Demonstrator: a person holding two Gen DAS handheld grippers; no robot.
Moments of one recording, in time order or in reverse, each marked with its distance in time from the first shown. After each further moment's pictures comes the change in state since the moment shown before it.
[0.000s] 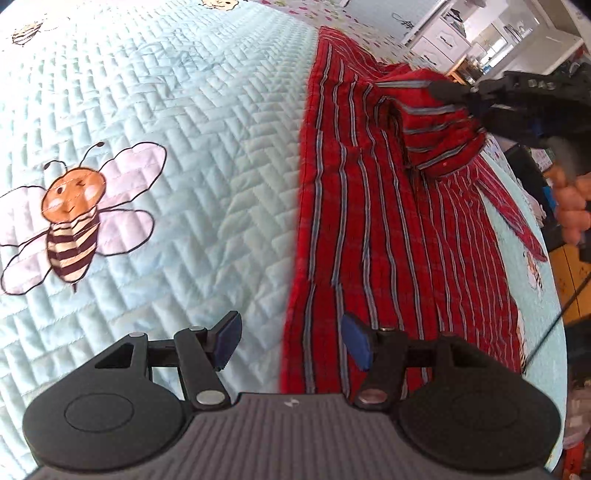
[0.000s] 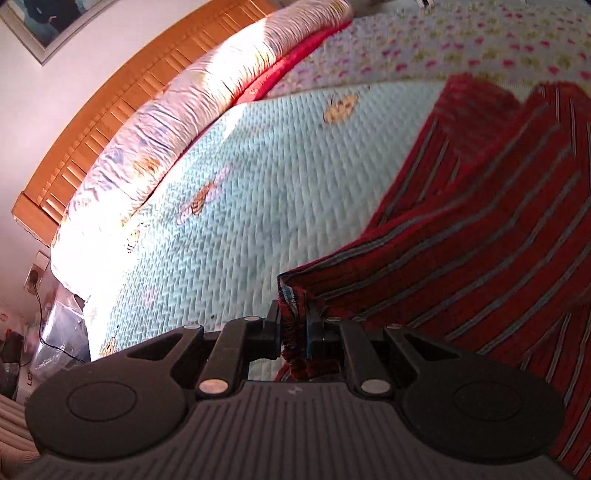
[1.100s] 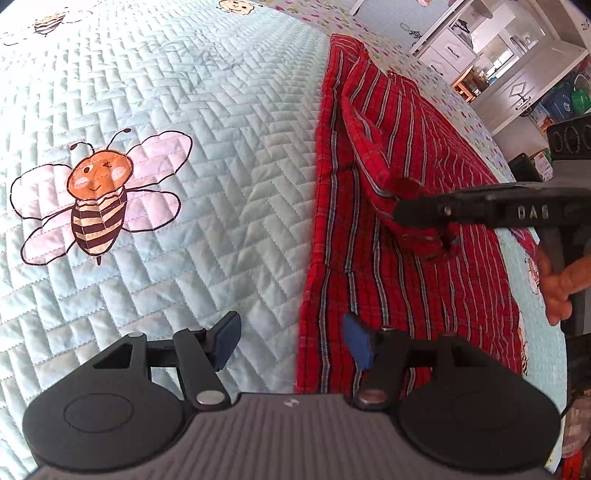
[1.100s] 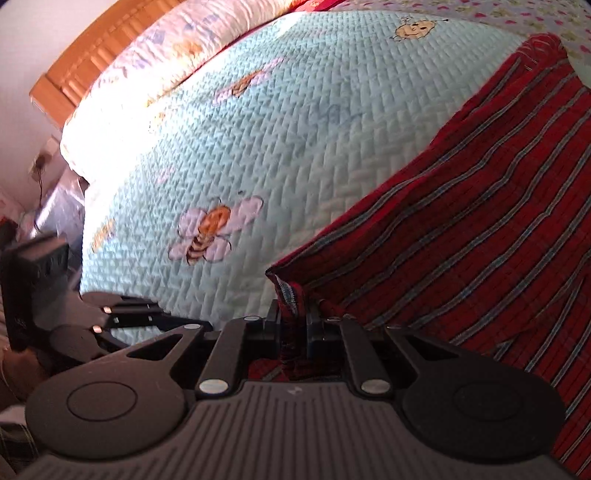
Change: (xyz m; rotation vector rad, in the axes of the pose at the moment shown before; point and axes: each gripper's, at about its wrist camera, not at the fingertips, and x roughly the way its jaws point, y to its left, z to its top) left arm -0.013 0.012 -0.015 -0.044 -0.028 0.014; right arm 0.045 0.051 -0.076 -0.282 0.249 -0.005
